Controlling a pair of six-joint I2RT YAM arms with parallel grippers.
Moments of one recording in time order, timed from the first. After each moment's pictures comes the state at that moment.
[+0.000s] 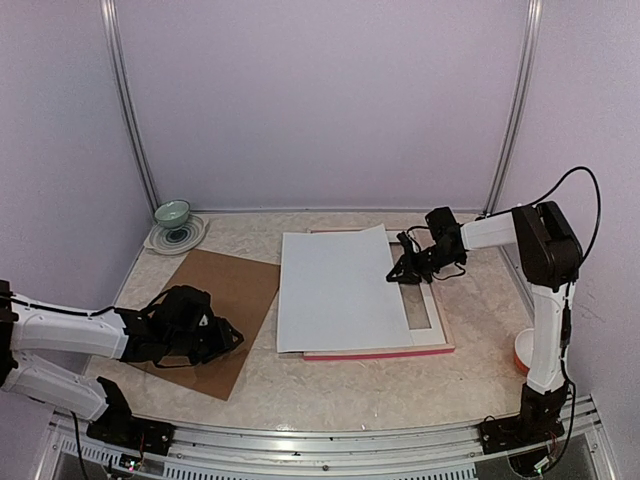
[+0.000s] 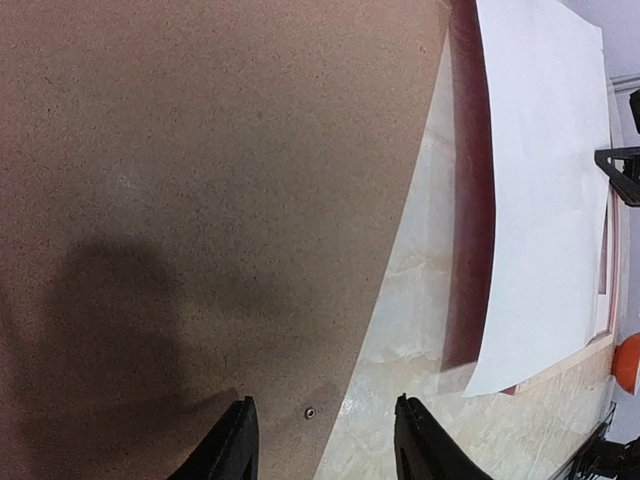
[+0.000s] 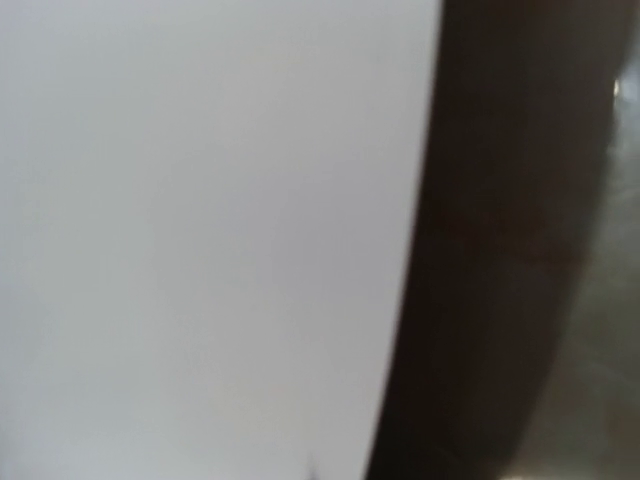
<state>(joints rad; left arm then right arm) -0.78 1.21 0.41 -0.03 -0.09 -1.03 0.27 2.14 1.39 -0.30 -0.71 0.30</state>
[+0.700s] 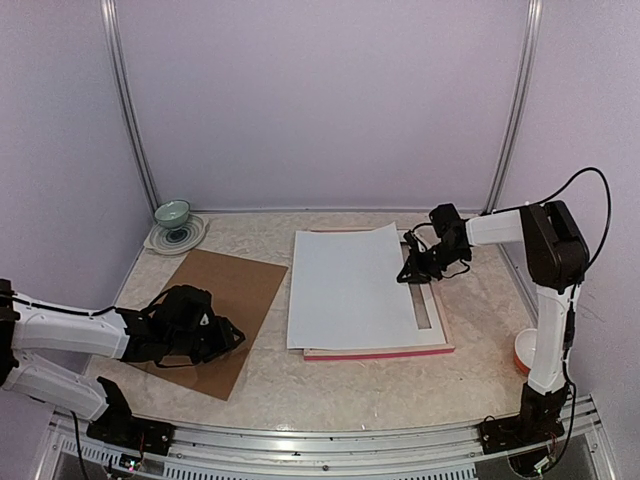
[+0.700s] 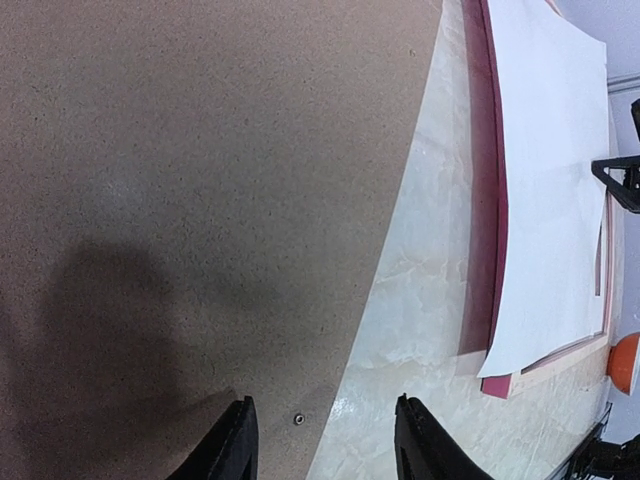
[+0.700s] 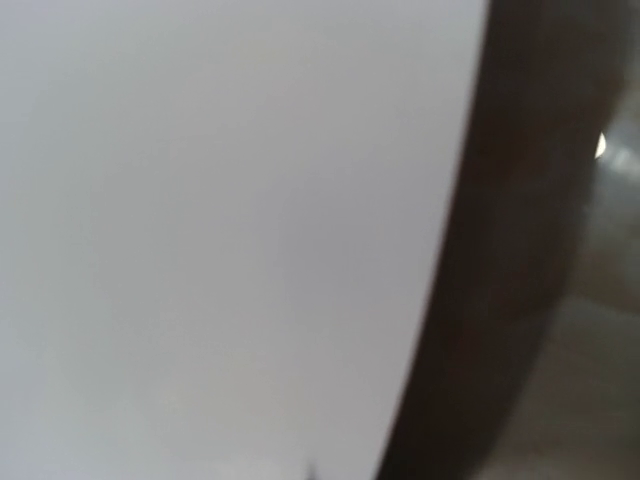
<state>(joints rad) -0.78 1.22 0.41 0.00 -0.08 -1.03 0.26 2.10 1.39 -0.41 -0.56 0.22</state>
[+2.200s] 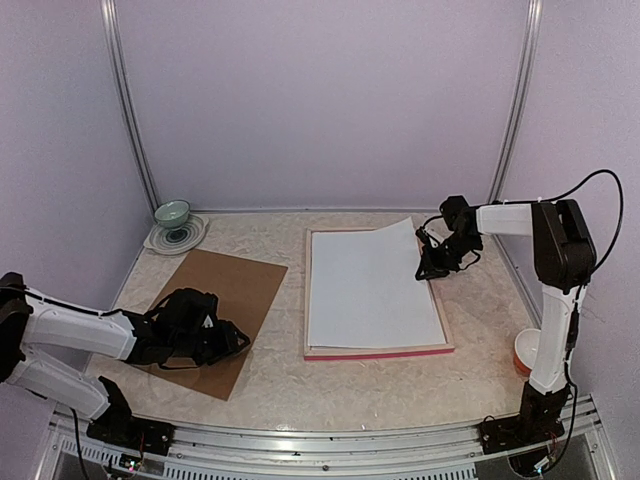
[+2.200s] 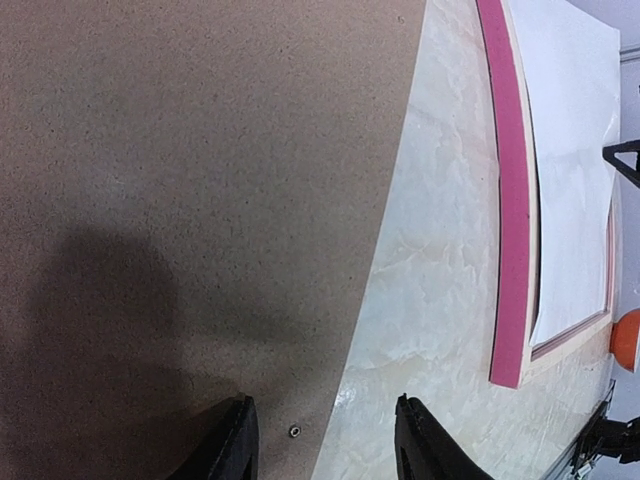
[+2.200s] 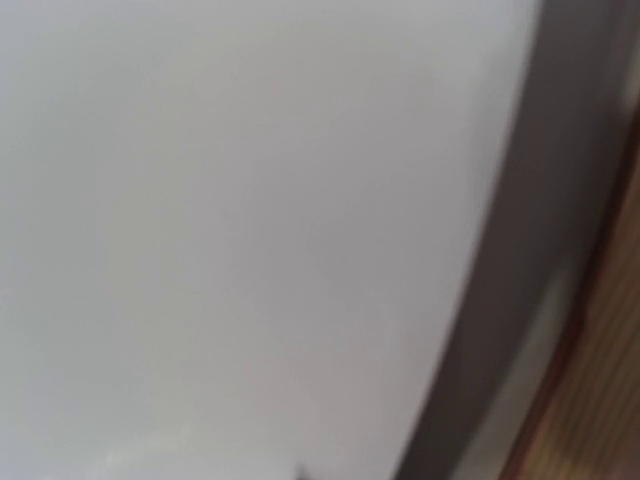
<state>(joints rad) -0.76 1.29 0.38 0.10 -0.02 -0.98 0.20 2.06 1.47 -0.63 -0.41 0.04</state>
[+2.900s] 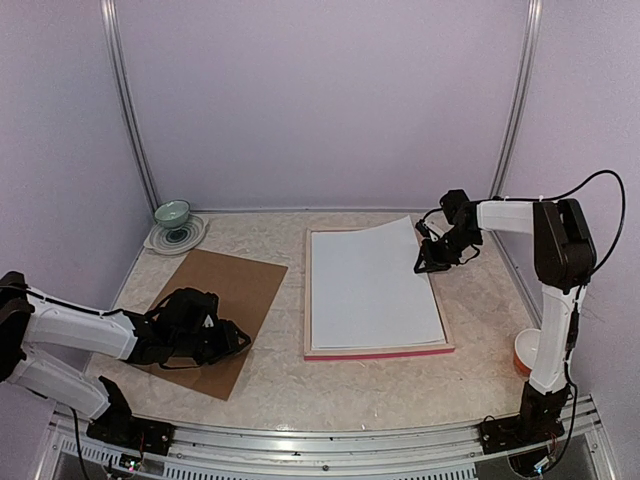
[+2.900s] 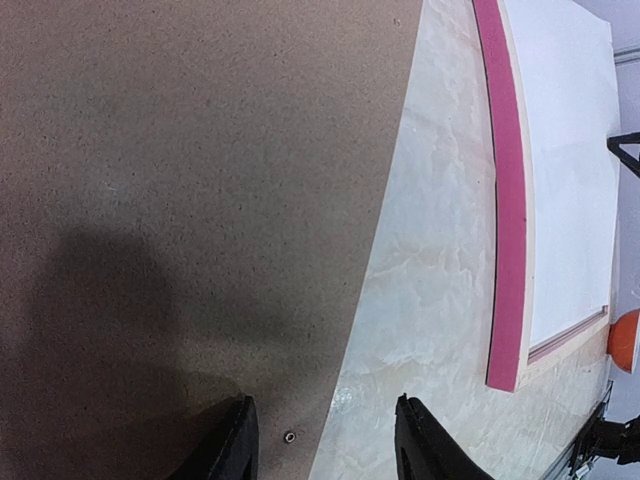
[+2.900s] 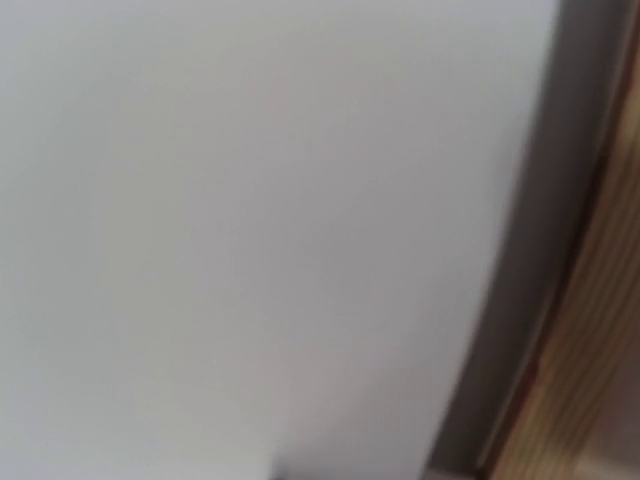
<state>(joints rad) -0.76 1.30 0.38 0.12 -0.02 -0.98 0.20 2.06 1.51 -0.64 -0.38 0.02</state>
